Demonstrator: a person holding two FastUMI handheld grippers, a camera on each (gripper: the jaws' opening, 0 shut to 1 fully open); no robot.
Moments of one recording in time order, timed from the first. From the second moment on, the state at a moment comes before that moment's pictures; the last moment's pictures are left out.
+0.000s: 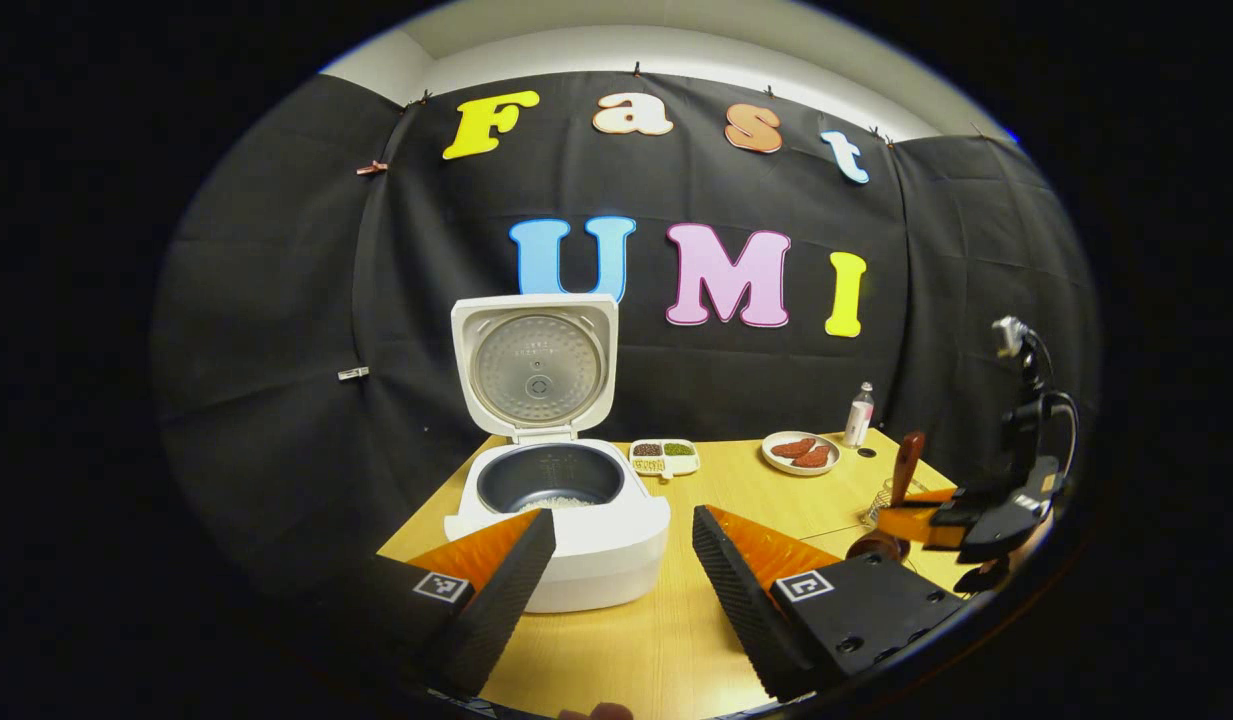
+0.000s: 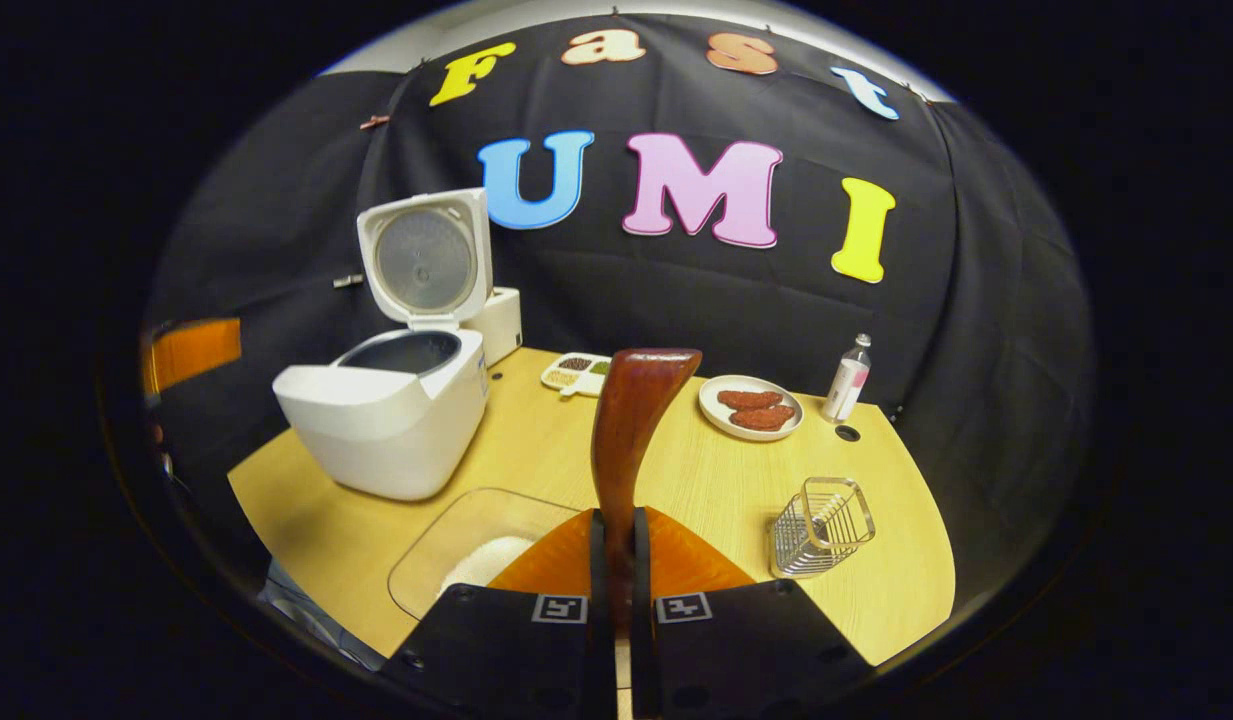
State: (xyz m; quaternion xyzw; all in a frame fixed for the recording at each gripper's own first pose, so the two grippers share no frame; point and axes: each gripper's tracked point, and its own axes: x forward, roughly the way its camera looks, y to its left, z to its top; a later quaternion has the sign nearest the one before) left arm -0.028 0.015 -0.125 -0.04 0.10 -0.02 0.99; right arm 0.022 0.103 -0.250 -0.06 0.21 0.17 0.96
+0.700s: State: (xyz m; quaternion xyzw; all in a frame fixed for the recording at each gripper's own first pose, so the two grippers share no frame) left arm -0.038 0.025 -0.138 -0.05 0.11 -0.01 0.99; right arm 0.003 0.132 -0.316 0.16 0.34 0.10 0.92
